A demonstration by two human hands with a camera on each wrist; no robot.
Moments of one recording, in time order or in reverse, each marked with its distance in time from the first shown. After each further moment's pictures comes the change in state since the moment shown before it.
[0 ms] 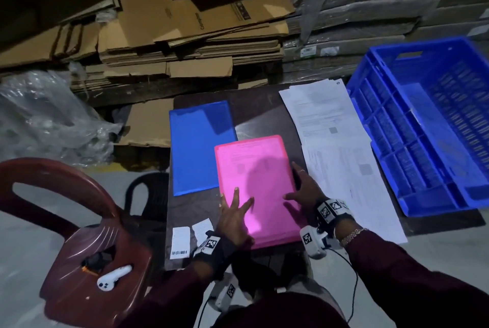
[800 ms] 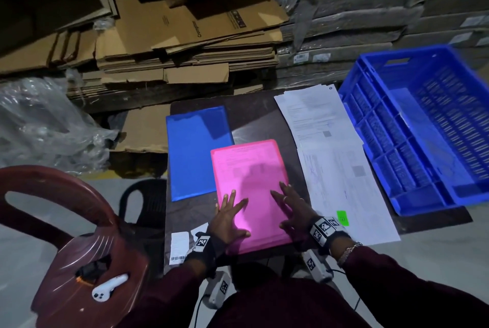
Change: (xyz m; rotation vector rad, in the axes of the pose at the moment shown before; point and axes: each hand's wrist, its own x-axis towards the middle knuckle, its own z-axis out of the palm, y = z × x) left_hand 0.010 -0.035 -0.003 -0.150 -0.282 0.111; right_hand -0.038 0.012 0.017 -0.585 -0.218 -0.180
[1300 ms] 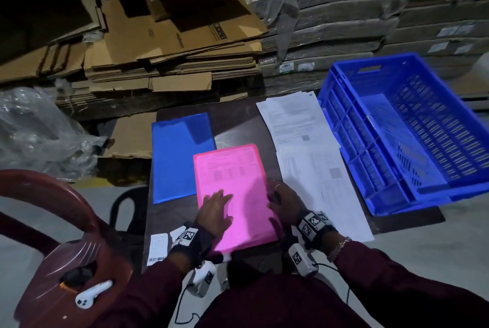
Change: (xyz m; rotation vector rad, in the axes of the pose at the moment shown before) left_hand 0.010 0.051 -0.005 0.159 0.152 -0.069; right_hand -0.019 0.013 -0.031 0.273 0.273 0.081
